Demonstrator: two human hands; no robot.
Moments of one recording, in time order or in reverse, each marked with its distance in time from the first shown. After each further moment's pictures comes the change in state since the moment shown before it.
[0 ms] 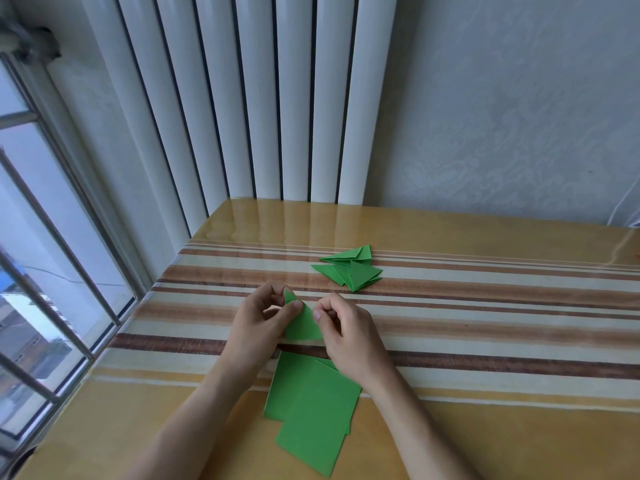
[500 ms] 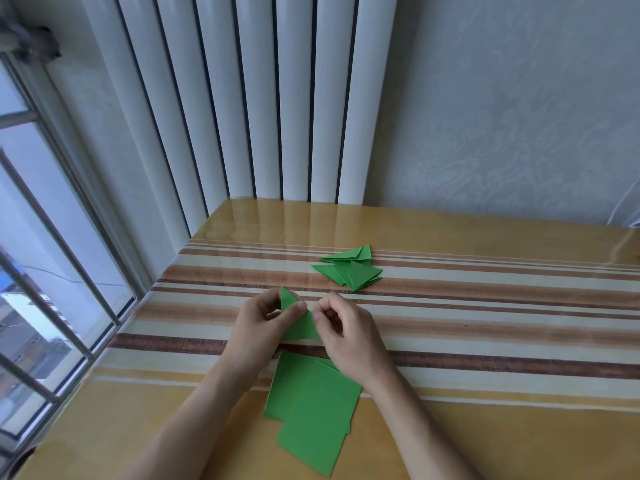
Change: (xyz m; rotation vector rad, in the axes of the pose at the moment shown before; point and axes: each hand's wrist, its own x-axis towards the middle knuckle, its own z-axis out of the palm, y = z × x) left_hand -0.006 0.008 0.001 0.037 -0.027 -0.034; right_hand -0.001 -0.002 -0.002 0.041 -0.012 -0.033
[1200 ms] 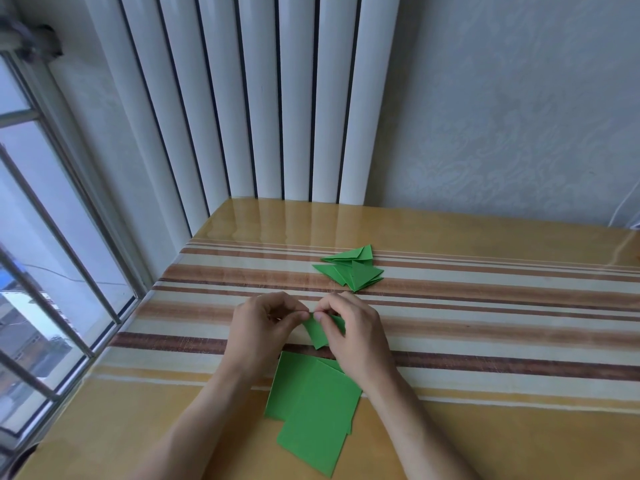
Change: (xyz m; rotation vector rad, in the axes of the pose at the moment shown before) left_hand 0.005 -0.007 -0.006 0.493 0.083 0.231; right_hand 0.003 0.012 0.004 -0.225 0.149 -0.114
